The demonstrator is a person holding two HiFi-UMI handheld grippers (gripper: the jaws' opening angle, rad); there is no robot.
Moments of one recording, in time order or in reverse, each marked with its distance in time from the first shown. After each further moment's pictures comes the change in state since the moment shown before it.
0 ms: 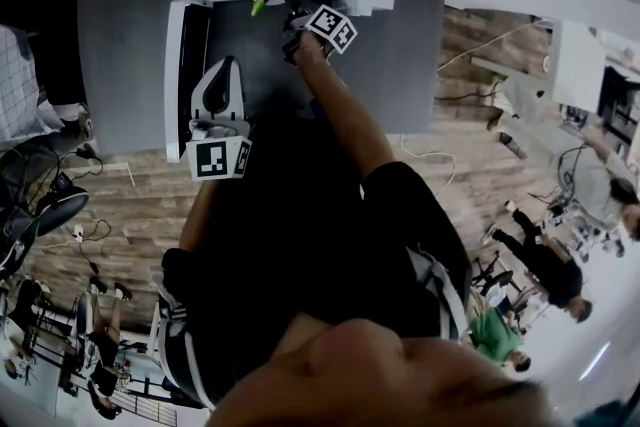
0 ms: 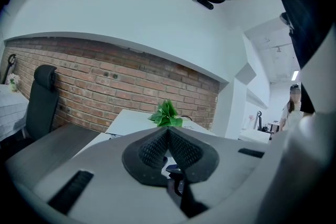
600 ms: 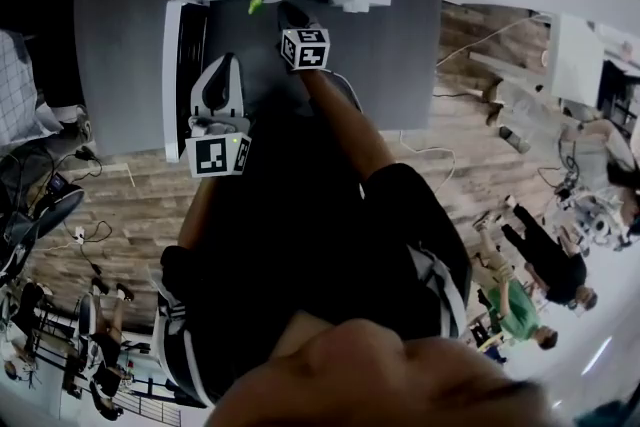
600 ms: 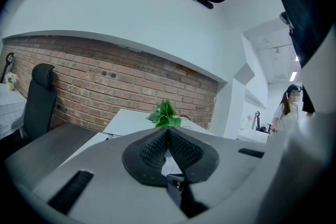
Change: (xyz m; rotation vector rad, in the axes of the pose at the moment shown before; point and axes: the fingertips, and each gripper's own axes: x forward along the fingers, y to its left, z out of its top) left arm 0.004 -0.003 -0.001 -0.001 0.003 -0.018; right arm -0.025 0.021 -0.030 -0.956 0.055 -0.153
